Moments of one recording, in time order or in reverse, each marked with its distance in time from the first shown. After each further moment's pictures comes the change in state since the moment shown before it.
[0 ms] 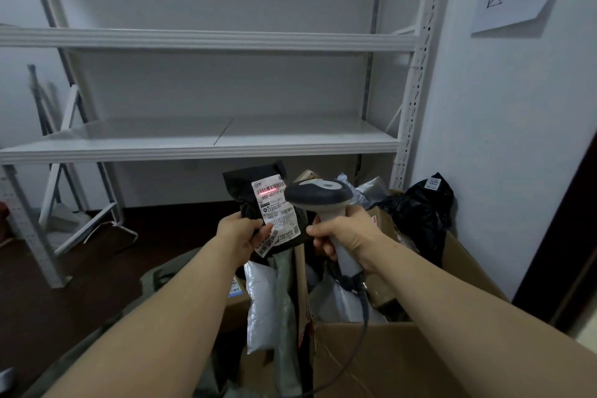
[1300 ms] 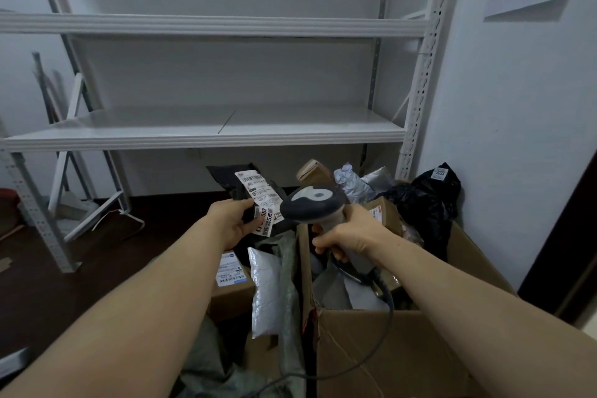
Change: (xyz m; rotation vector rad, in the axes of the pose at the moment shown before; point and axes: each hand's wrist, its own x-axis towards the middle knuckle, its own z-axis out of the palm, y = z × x) left_hand 0.023 0.012 -0.023 0.111 -0.013 -0.061; right_hand 0.008 0.016 -0.010 -0.322 -0.167 -0.035
